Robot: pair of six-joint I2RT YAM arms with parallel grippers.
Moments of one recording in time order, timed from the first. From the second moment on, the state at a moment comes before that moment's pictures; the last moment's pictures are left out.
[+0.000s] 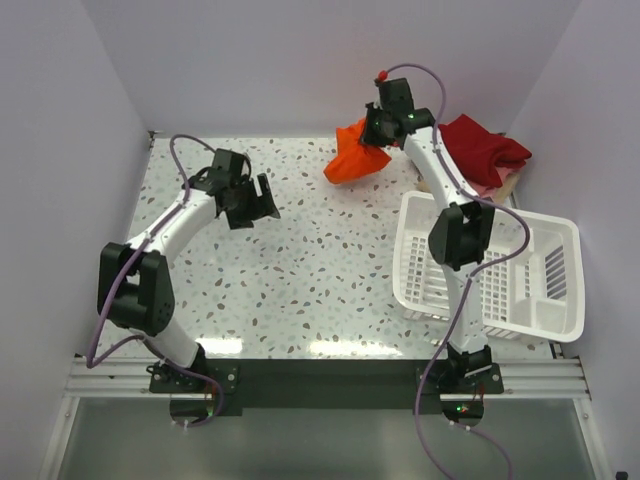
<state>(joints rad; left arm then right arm) -0.25 1.63 1.27 -0.62 0.16 -0.55 0.31 2.30 2.38 -0.78 -0.03 0.36</state>
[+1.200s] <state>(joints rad) -0.17 1.83 1.39 -0.64 0.26 -0.50 -0.03 2.30 2.48 -0.58 0.22 0.43</state>
